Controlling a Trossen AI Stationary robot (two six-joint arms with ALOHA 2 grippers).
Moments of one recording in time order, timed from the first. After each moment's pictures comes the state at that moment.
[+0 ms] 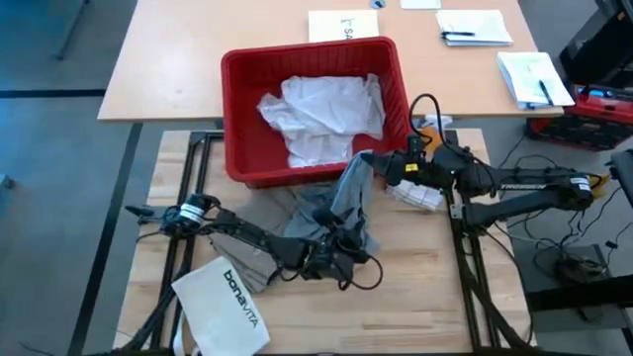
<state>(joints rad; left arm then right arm) -0.32 2.13 1.60 0.03 -1.21 0.06 -0.09 0.98 0.86 0.16 0.23 0.86</state>
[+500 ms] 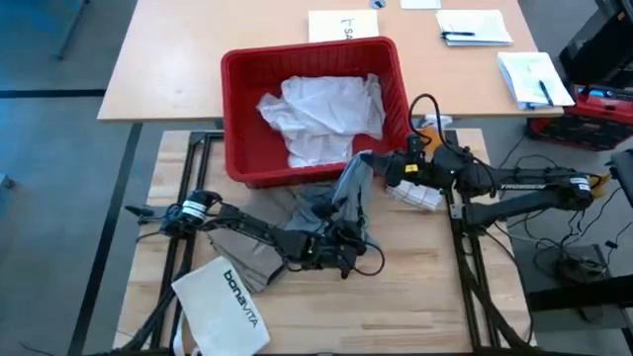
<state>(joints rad) -0.27 2.13 1.59 -0.07 -1.17 -0.04 -0.09 0.98 0.86 0.16 0.22 0.85</state>
